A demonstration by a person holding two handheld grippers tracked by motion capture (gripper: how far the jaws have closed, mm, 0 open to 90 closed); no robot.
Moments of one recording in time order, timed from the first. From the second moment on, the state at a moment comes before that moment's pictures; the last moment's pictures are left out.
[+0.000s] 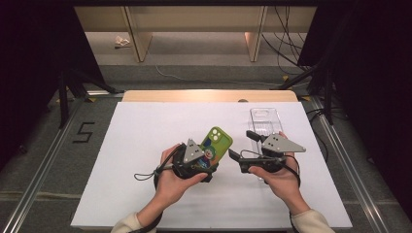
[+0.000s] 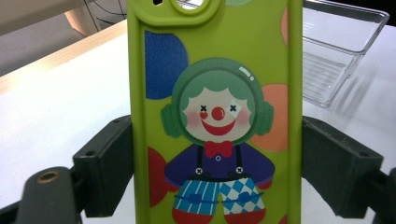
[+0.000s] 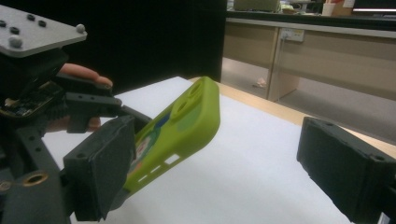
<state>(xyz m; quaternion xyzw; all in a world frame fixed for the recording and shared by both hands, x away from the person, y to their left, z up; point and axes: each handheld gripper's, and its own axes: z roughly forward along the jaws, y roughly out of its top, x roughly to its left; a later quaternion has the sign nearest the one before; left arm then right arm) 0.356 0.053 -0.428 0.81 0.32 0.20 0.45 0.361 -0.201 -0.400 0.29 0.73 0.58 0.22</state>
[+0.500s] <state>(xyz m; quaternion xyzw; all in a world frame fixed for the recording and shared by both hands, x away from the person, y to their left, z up) 0.346 0.043 -0.432 0.81 0.30 0.20 0.46 0.369 -0.187 -0.398 0.28 0.73 0.58 0.21</state>
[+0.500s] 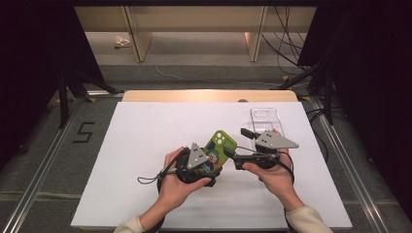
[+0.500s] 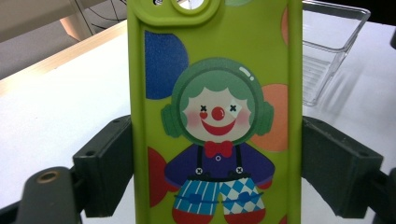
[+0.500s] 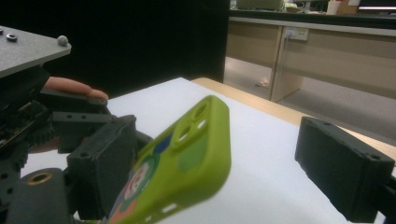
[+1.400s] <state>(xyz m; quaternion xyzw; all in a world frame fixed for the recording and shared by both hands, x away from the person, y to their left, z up) 0.336 0.034 -0.437 0.81 0.28 0.20 0.47 0.385 -0.165 -0.409 0.30 0.75 0.57 0.18</state>
